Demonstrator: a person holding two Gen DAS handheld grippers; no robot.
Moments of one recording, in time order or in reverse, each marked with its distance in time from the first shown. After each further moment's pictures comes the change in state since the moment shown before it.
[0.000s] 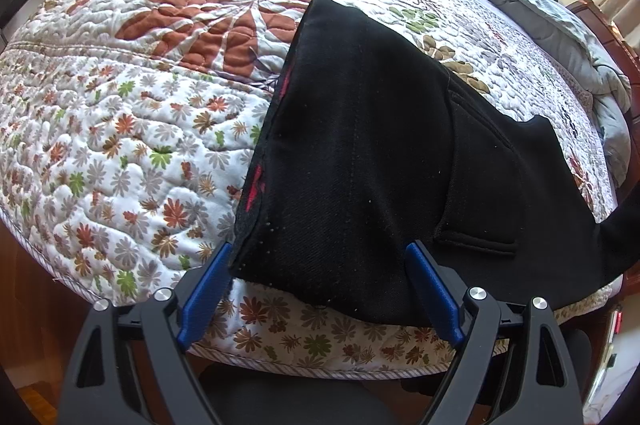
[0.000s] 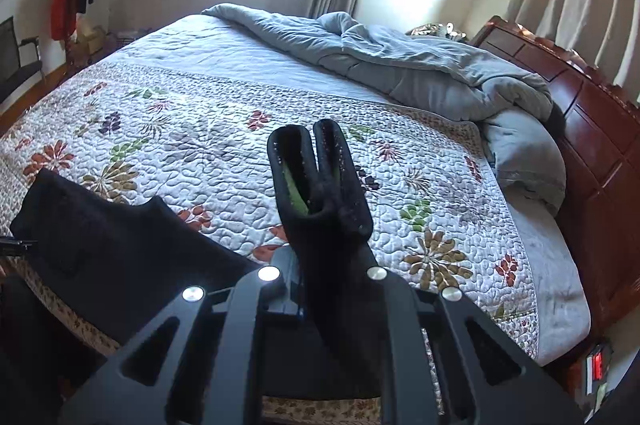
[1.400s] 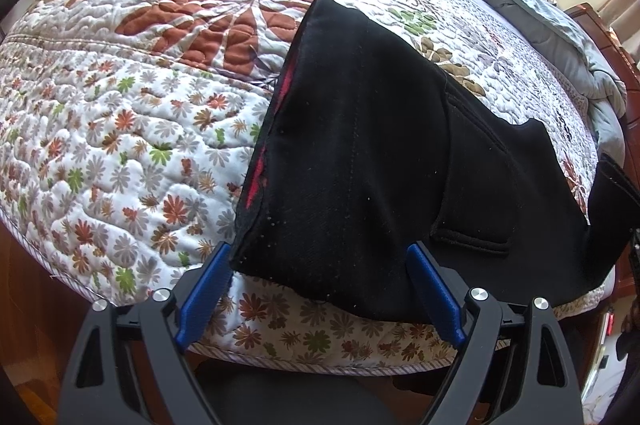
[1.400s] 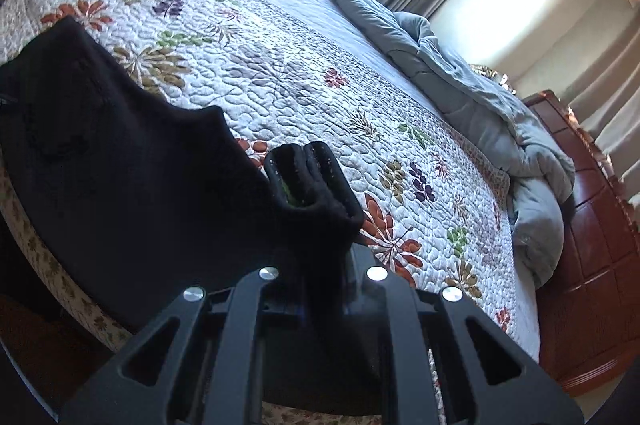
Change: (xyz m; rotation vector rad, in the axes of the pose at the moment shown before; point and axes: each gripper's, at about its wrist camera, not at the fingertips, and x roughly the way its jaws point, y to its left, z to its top) left arm -0.005 0.005 0.003 -0.034 0.005 -0.024; right arm 0.059 0.136 -0.044 -0.415 0.063 -0.058
